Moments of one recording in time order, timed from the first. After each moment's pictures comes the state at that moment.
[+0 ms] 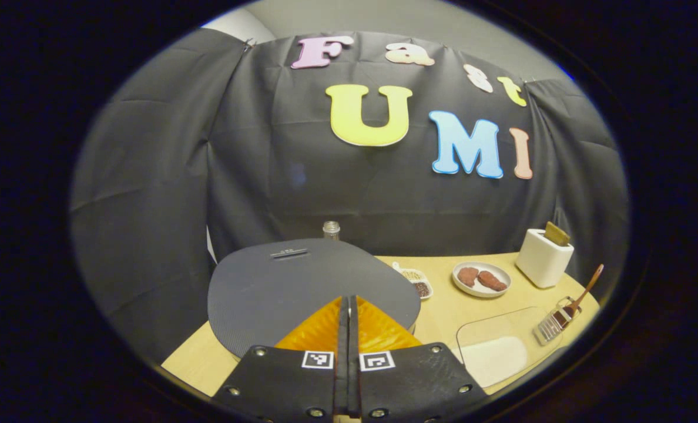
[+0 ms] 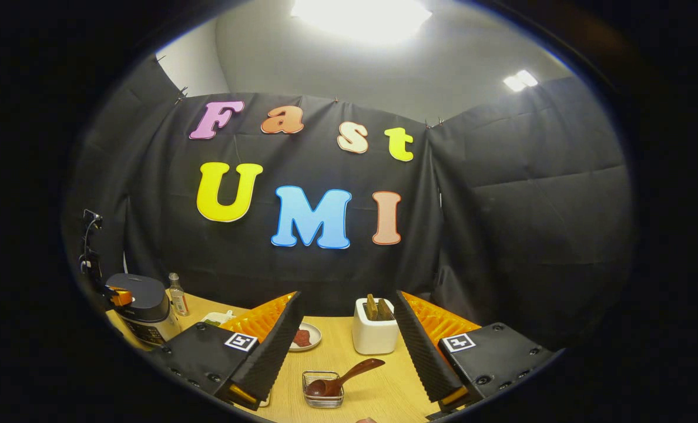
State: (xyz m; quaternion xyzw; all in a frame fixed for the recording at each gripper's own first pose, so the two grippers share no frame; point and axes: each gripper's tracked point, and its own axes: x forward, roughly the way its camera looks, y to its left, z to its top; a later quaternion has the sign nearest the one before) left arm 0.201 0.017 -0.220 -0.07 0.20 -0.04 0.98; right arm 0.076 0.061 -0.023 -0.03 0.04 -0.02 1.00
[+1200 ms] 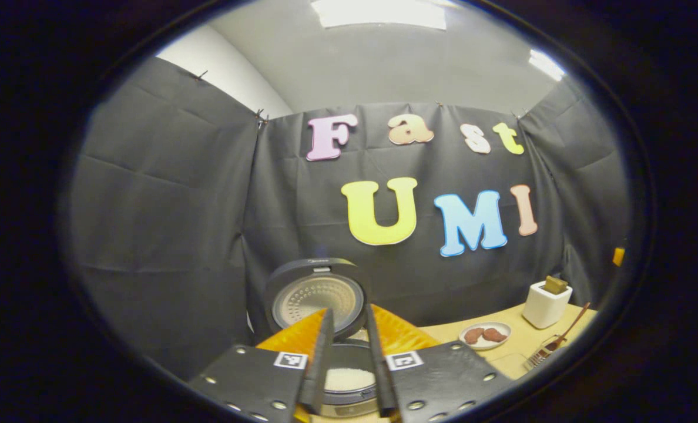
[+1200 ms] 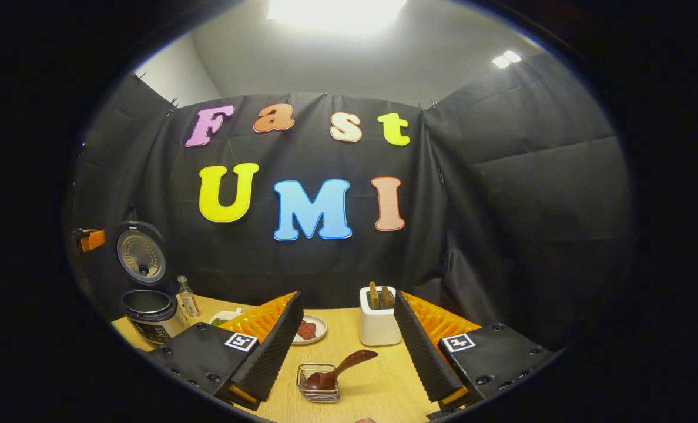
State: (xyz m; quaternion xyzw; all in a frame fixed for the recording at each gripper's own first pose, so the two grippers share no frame) left arm 0.131 0.057 -0.008 -0.03 -0.01 0.02 1.00; right arm 0.082 0.024 -0.055 0.02 0.07 0.01 1.00
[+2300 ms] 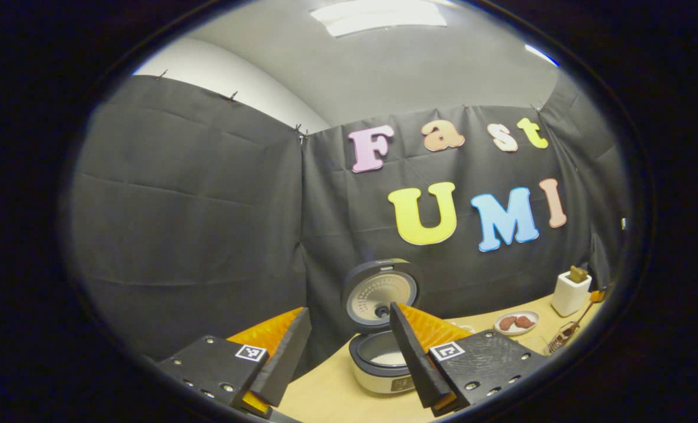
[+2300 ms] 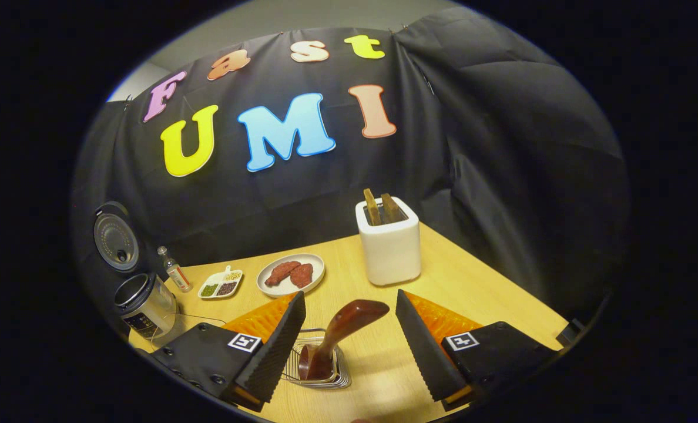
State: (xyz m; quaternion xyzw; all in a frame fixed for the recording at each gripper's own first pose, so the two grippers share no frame) left arm 0.027 0.136 0.011 0.02 0.01 0.13 0.99; right arm 0.140 0.026 -0.232 0.12 0.27 0.01 0.96
